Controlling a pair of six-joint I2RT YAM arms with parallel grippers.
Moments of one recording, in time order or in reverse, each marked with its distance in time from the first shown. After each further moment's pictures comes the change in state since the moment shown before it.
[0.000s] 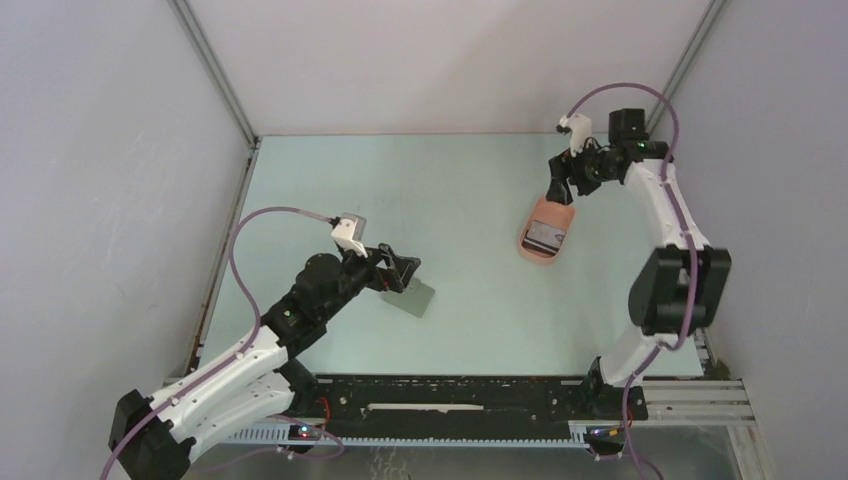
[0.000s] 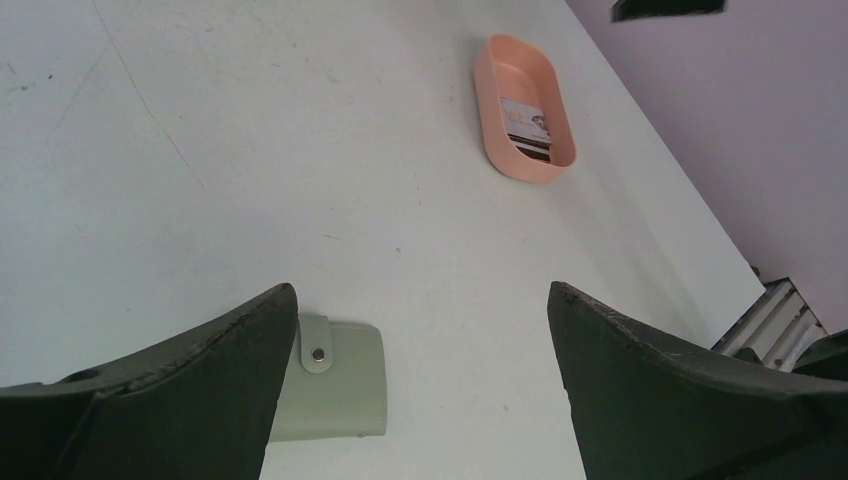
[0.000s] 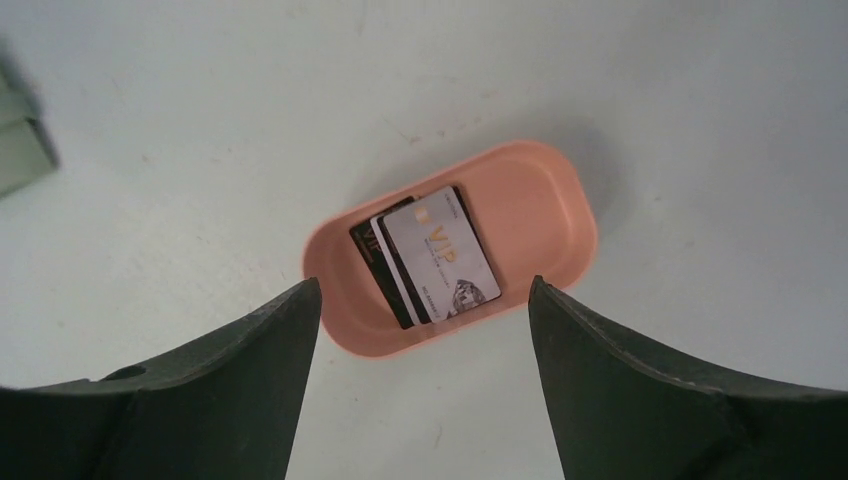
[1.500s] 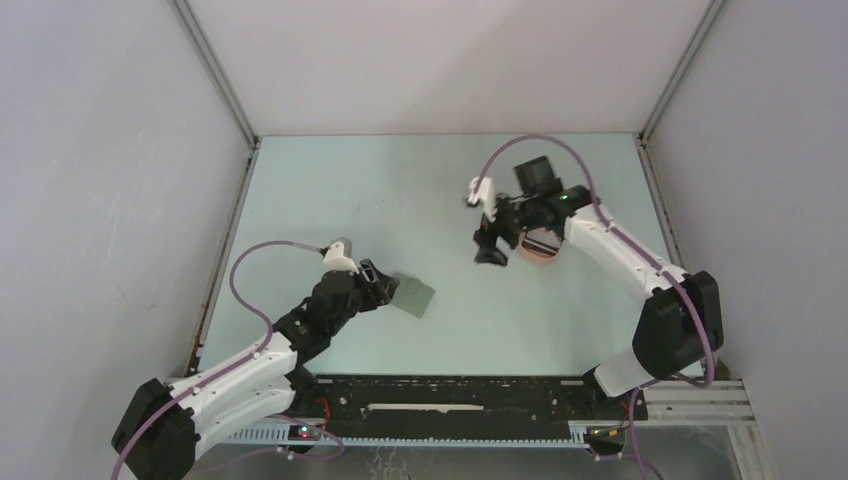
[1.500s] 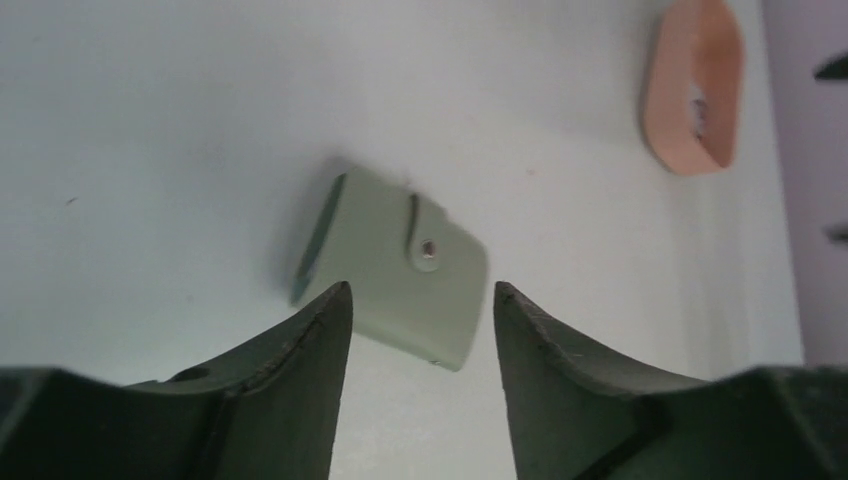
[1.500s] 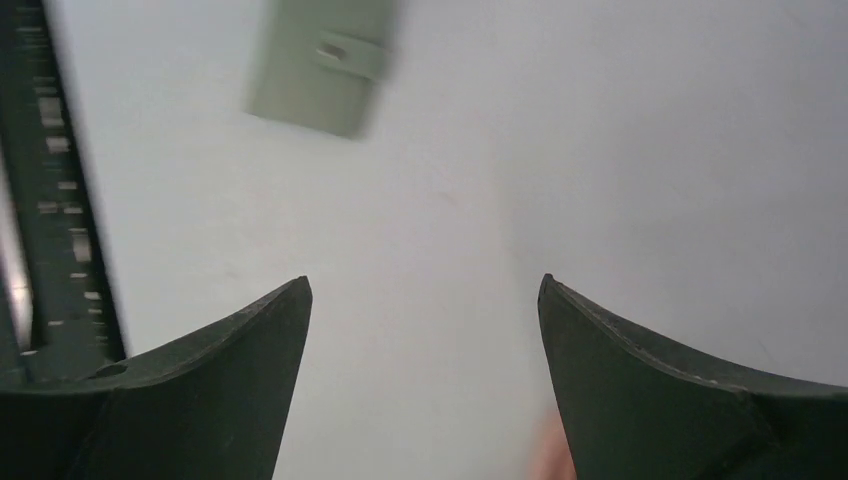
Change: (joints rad) left arm 0.033 0.035 -0.194 -0.016 -0.136 -0.293; right arm 0.432 -0.123 -0.287 0.116 -0.025 -0.163
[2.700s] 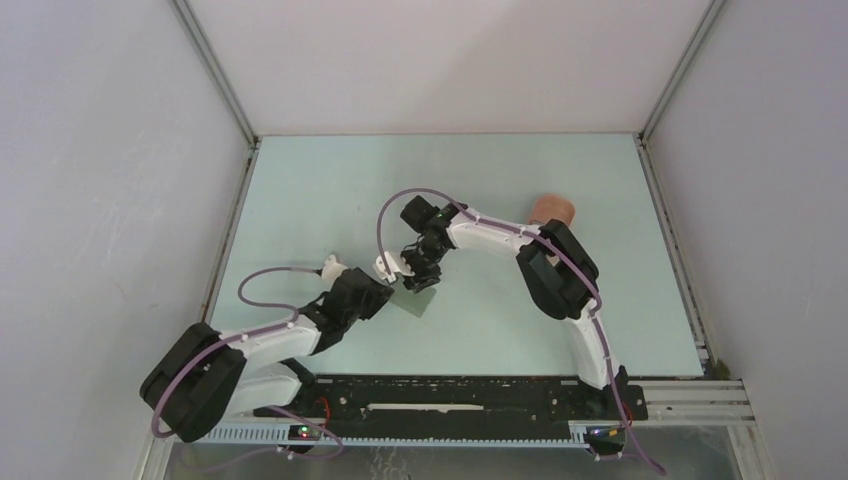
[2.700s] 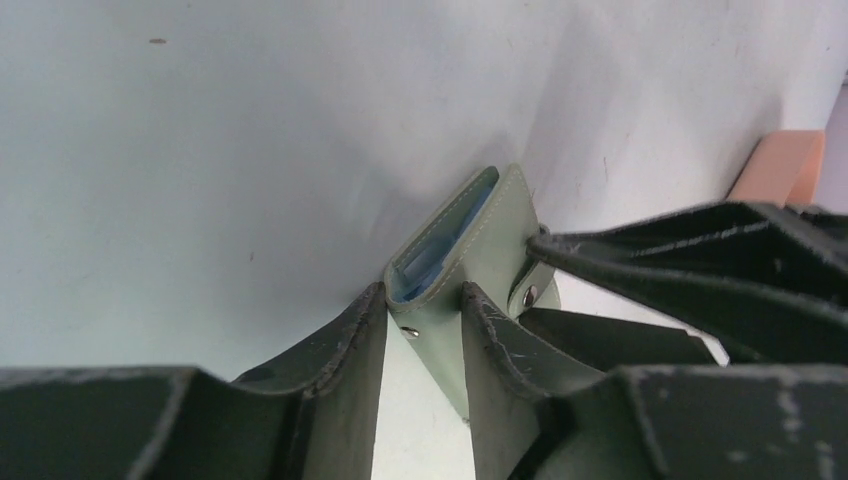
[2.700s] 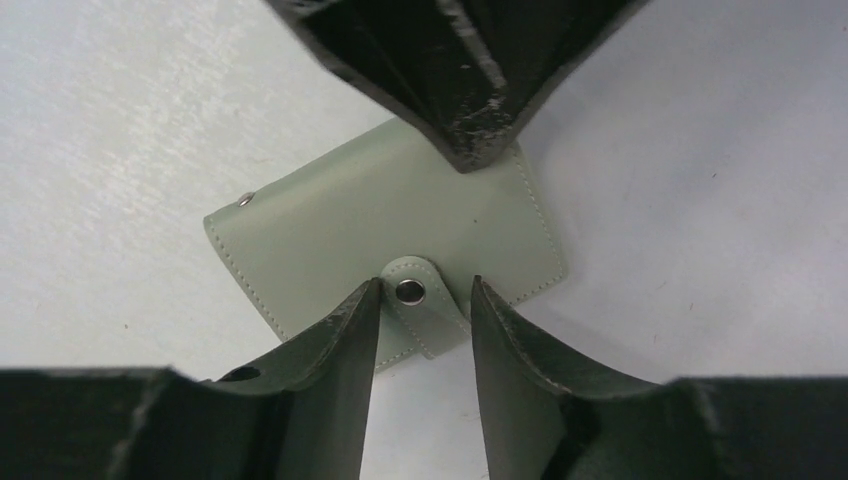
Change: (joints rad) left arm 0.045 0.349 -0.035 0.086 -0.050 -0.477; right arm 0.436 0.650 0.393 -0.093 -0.017 -0.591
